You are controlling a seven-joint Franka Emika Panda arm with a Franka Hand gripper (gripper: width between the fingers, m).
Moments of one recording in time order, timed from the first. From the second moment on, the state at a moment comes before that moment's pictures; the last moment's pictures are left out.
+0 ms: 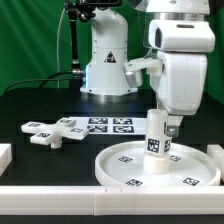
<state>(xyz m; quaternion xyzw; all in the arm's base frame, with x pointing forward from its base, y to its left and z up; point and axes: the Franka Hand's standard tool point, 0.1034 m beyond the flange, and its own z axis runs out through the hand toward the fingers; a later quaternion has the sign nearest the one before) 0.569 0.049 0.078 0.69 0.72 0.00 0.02</state>
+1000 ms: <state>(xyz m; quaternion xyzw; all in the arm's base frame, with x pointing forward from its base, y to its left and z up) 0.566 0.043 0.072 0.64 0.77 -0.02 0.02</state>
